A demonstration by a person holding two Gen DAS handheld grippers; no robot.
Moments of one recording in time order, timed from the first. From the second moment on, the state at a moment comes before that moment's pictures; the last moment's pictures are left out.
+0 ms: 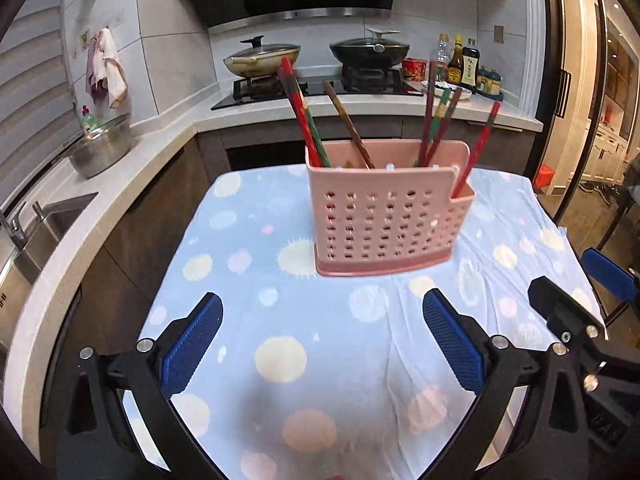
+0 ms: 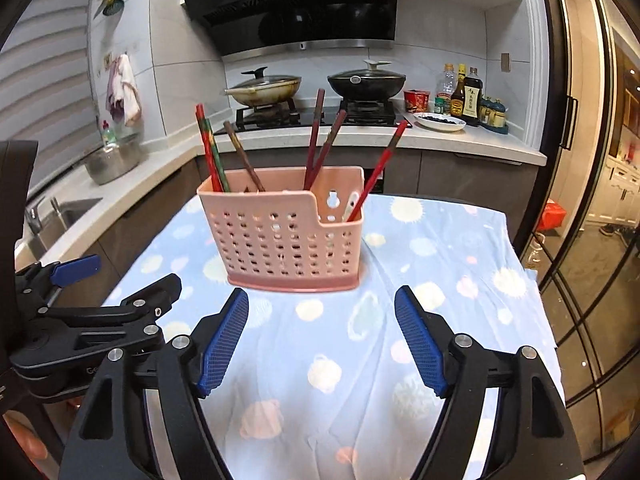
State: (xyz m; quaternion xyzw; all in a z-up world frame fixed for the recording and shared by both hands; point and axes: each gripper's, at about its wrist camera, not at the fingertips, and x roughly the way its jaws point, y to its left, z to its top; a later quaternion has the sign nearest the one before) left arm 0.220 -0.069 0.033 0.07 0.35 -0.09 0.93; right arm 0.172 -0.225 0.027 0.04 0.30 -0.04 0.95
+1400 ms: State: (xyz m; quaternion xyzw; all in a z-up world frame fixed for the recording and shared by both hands) left arm 0.181 -0.074 -0.003 0.08 0.37 -0.06 0.92; right arm 0.131 -0.233 -0.009 0.04 0.33 -0.08 0.94
